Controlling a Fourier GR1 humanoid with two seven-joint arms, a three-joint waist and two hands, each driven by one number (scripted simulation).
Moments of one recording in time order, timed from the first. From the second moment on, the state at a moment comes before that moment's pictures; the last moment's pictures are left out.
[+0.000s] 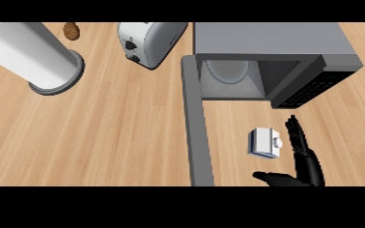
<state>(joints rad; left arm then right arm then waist) 0.46 0.03 0.53 -2.33 0.51 -0.42 0.10 0.06 -0.12 -0.08 -1.08 0.06 -0.01 -0.74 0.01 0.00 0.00</state>
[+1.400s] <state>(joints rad) 0.47 0.03 0.61 -2.31 0.57 -0.48 0.11 -0.37 -0.15 -0.20 -0.45 0.11 -0.05 -1.07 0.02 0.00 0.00</state>
